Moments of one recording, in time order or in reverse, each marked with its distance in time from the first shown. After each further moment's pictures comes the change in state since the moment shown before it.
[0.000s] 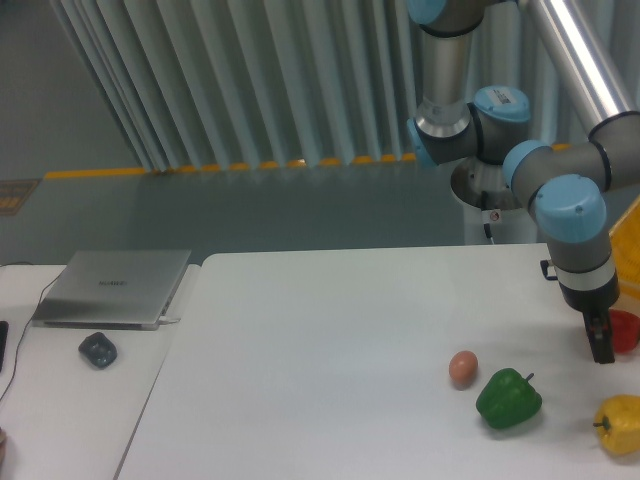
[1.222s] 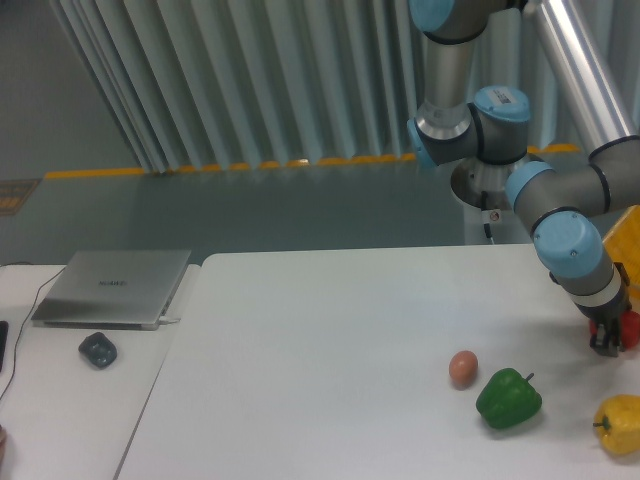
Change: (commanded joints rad) arm 0.012 -0.066 -0.054 0.031 0.080 0.059
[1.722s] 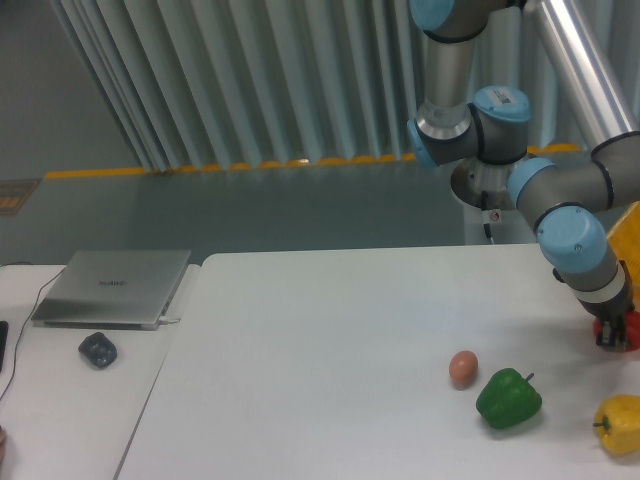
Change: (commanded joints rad) arm 0.008 0.067 0.028 -0.009 -0.099 -0.063
